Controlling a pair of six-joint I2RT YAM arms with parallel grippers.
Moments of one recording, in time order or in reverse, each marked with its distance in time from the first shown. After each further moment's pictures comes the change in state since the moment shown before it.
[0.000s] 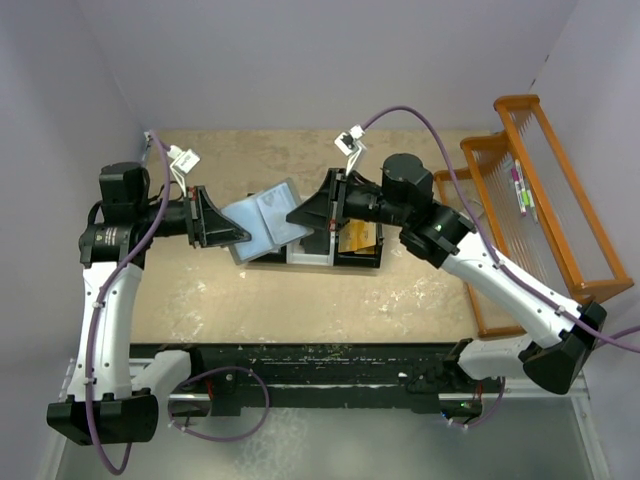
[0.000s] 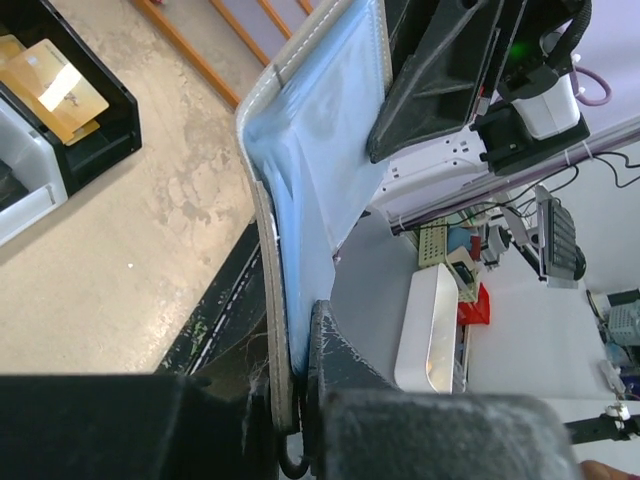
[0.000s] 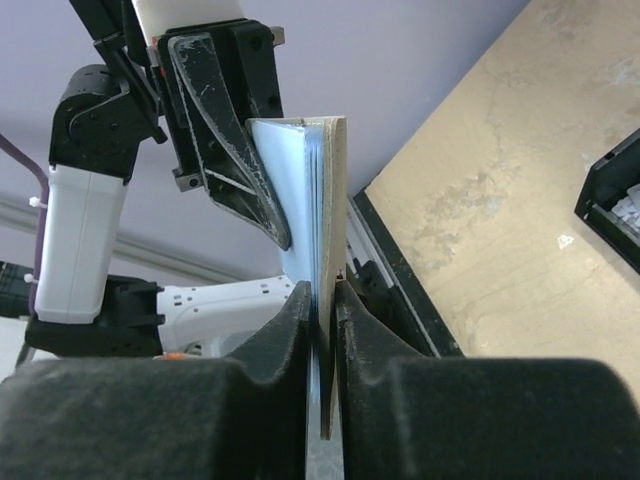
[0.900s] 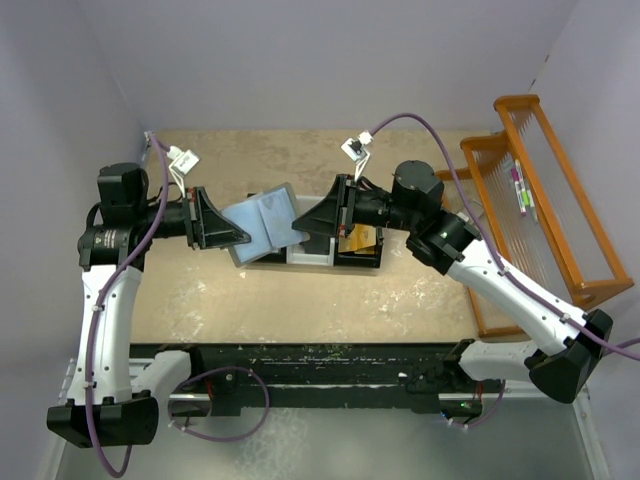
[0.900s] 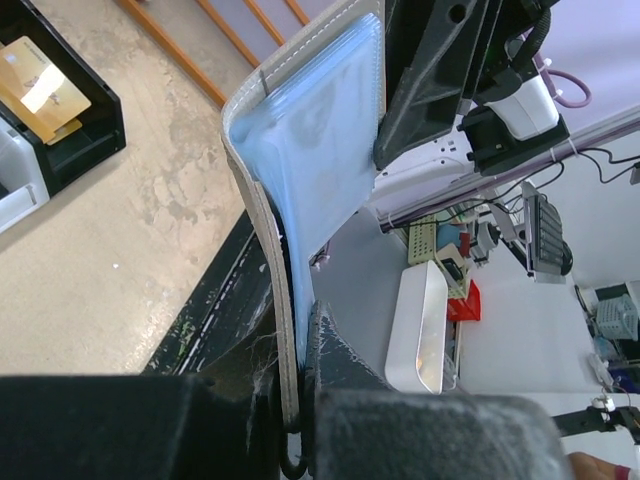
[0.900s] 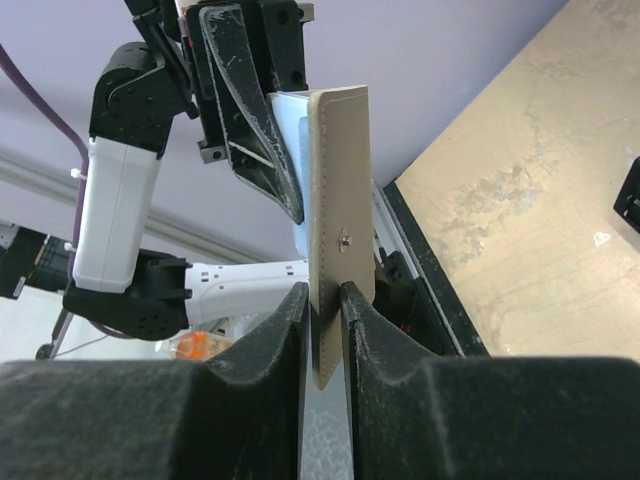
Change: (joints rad) left arm 0.000 -0.013 -0.002 0.009 0.019 -0.031; right arm -0.028 -0.057 -0.095 0.104 -0.104 0.048
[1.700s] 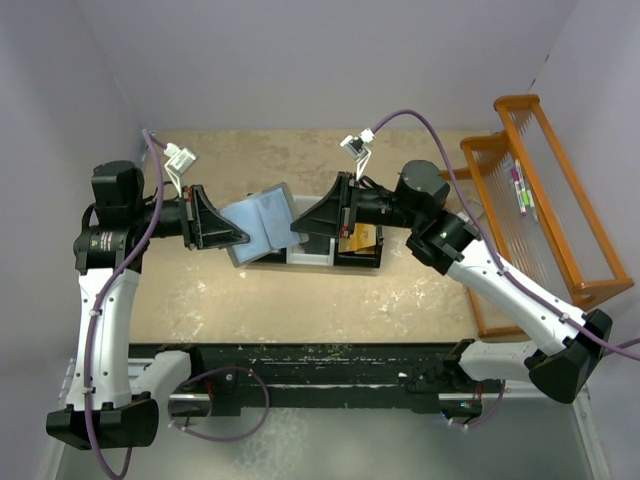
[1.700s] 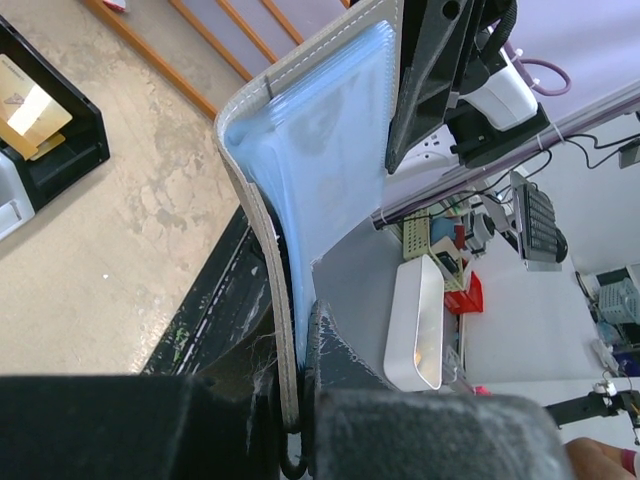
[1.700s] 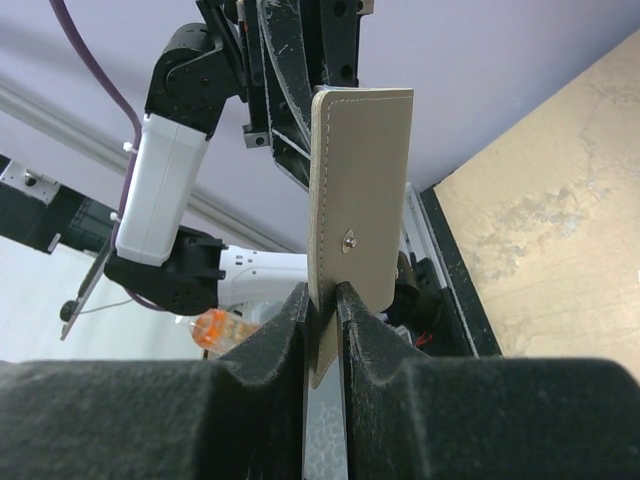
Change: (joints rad) left arm 0.000 -0.010 0.028 0.023 0.037 -0.020; right arm -0.005 0.000 -0.009 0.115 -0.105 0.021
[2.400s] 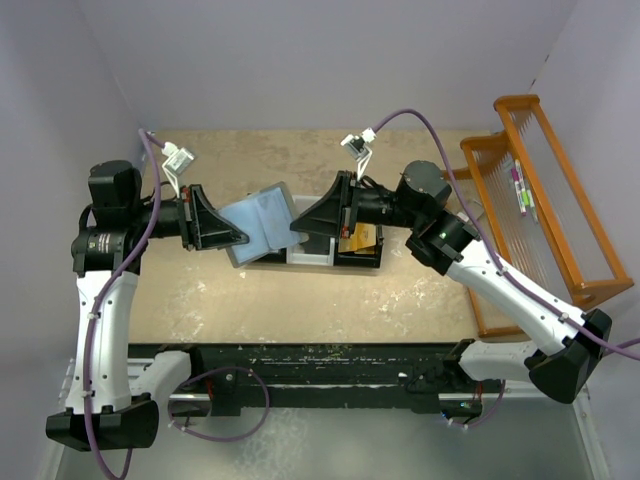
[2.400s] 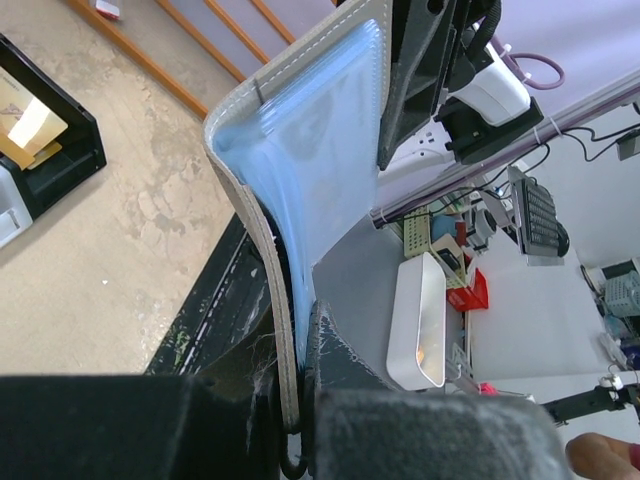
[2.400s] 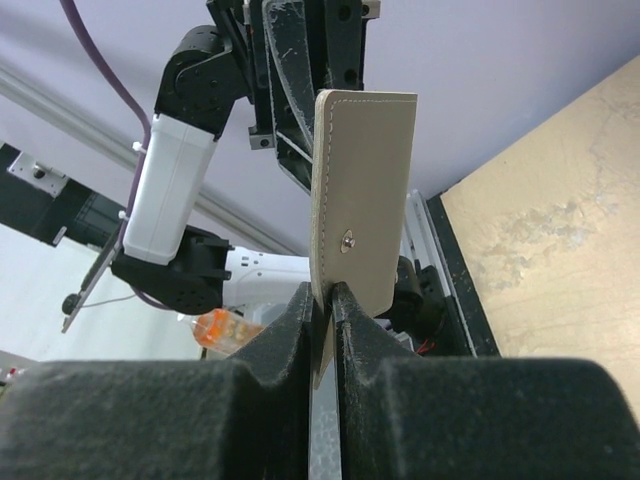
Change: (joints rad) left arm 0.000 -0.007 0.011 0.003 0.015 0.001; right arm 0.000 0.000 -0.009 0.051 -0.023 0.006
